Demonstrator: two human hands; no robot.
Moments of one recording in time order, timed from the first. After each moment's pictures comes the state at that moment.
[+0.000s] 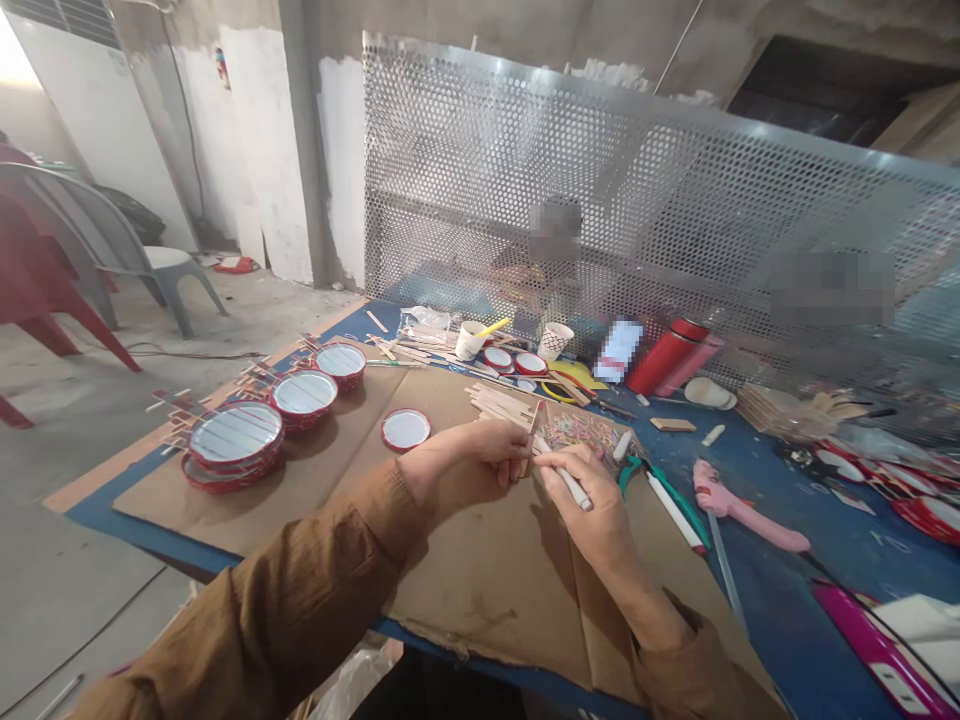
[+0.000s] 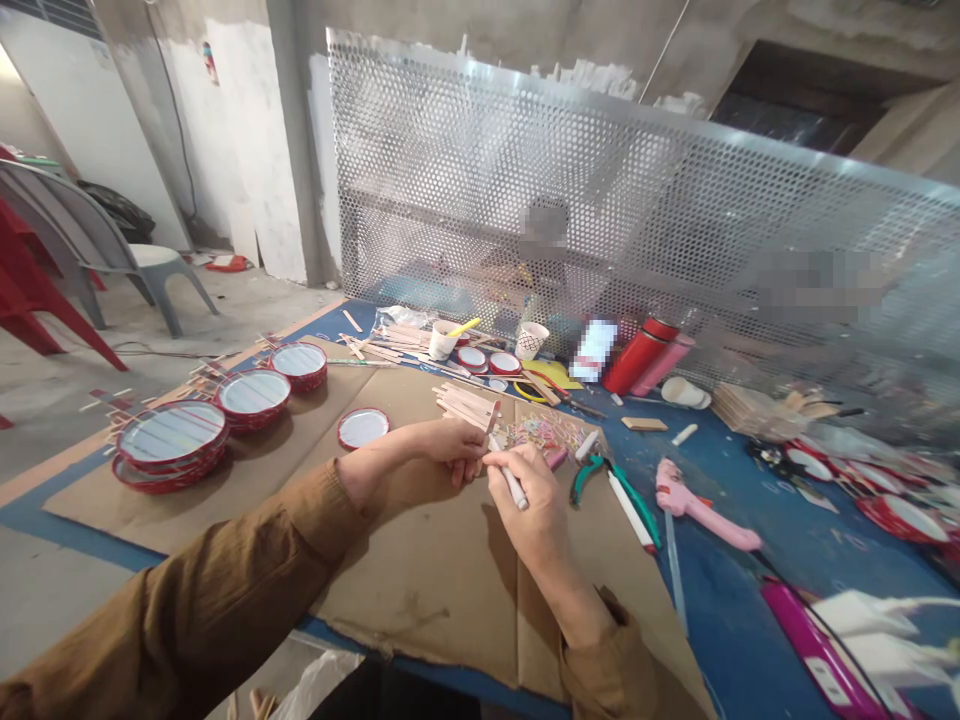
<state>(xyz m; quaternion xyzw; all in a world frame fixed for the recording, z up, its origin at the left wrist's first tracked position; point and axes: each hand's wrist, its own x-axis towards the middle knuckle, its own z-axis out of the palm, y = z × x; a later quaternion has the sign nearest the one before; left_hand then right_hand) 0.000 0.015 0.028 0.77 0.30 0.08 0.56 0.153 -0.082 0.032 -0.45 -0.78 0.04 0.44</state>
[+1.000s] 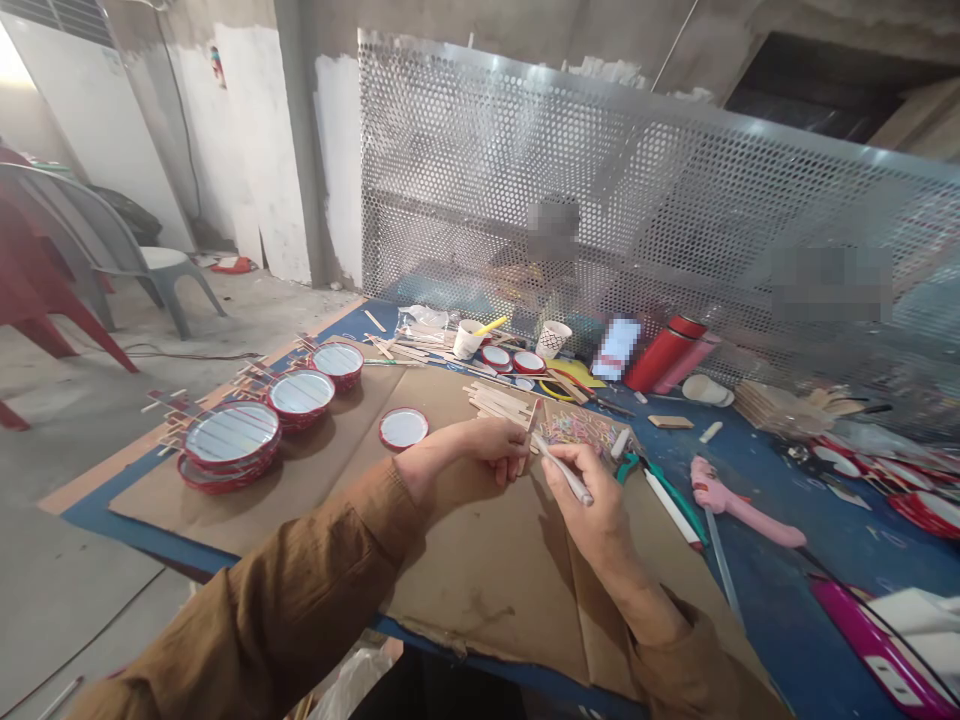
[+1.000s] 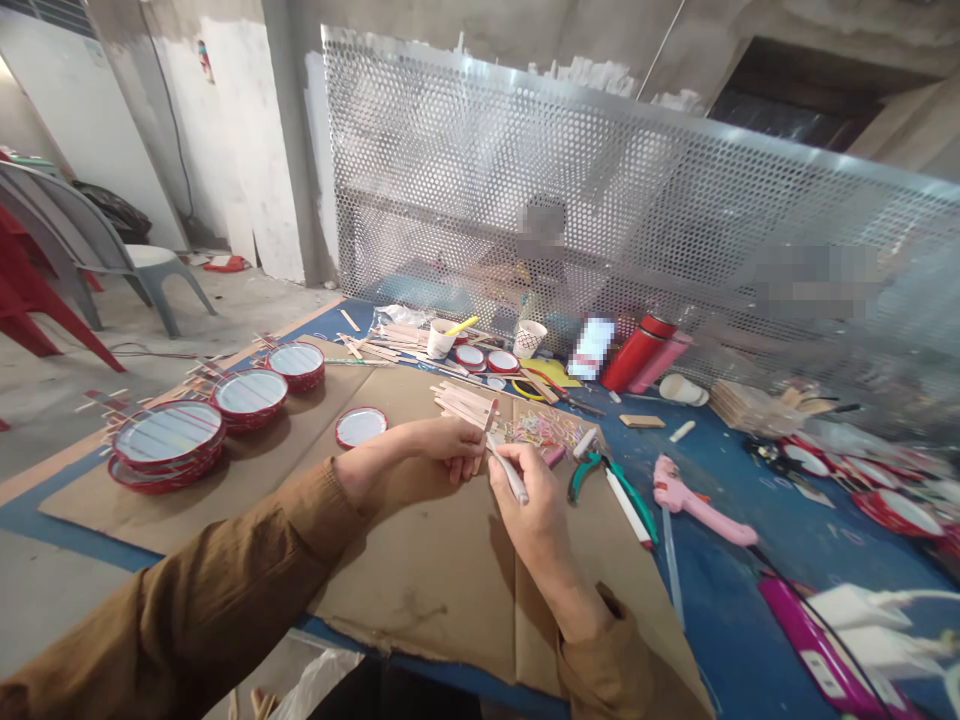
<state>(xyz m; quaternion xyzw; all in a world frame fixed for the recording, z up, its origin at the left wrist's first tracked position) 0.000 0.016 0.024 0.77 0.28 0.08 0.56 0.154 -0.084 0.029 -0.51 -0.73 0.04 0.45</state>
